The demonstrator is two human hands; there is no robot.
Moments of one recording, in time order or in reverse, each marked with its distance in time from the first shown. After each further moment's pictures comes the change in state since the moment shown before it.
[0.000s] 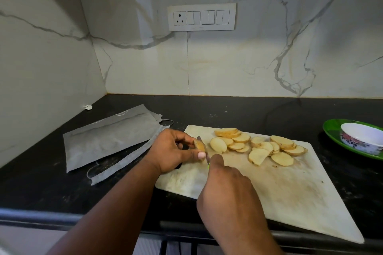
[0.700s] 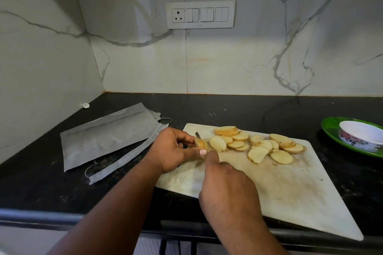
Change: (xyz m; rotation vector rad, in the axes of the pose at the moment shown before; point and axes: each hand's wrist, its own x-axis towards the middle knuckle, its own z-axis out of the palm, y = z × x) left_hand -0.002 0.006 0.004 0.086 0.012 -0.028; right_hand 0.011 0.006 0.016 -0.159 0.002 -0.043
